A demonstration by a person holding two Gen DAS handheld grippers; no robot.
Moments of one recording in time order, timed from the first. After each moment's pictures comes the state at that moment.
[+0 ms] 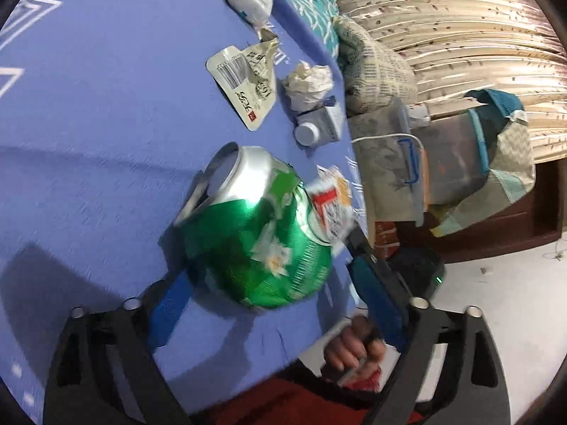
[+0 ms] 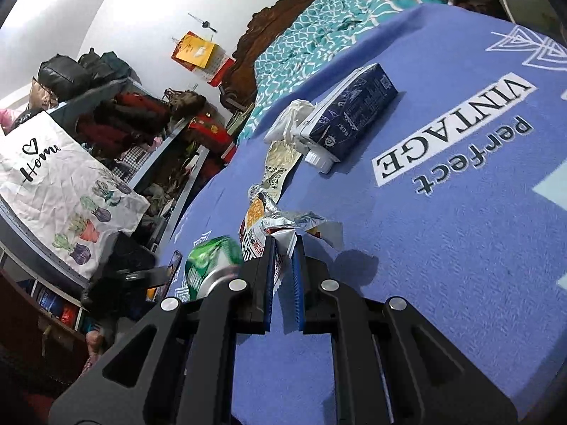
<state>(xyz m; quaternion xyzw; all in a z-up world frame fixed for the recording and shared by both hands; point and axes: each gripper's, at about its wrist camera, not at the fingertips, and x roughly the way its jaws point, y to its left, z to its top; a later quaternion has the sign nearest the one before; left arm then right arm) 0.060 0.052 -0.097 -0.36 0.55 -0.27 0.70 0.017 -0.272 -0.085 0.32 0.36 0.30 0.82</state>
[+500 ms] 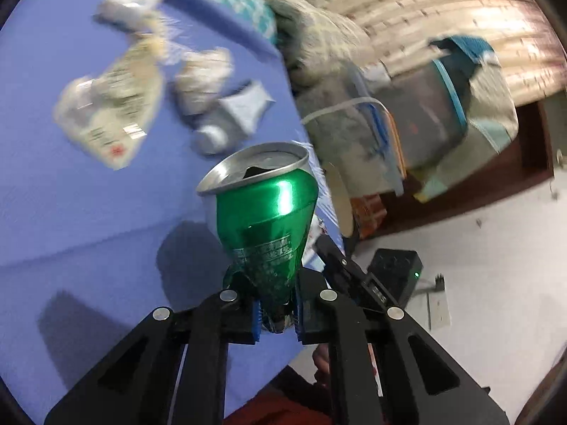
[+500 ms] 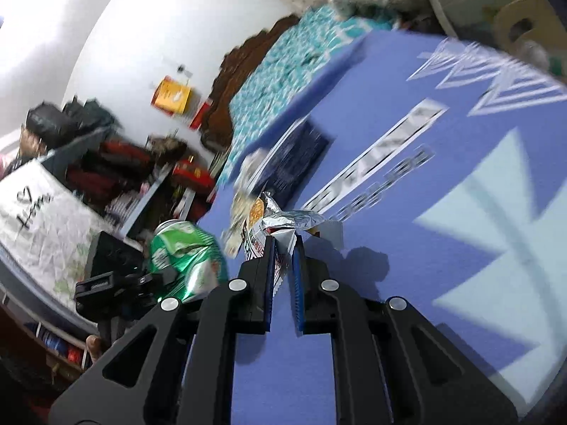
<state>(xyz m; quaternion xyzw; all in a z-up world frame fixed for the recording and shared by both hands) 0.102 -0.039 -0.051 -0.28 0.53 -0.38 0.71 0.013 -0.368 -0.089 0.39 0.31 0.22 0.84</state>
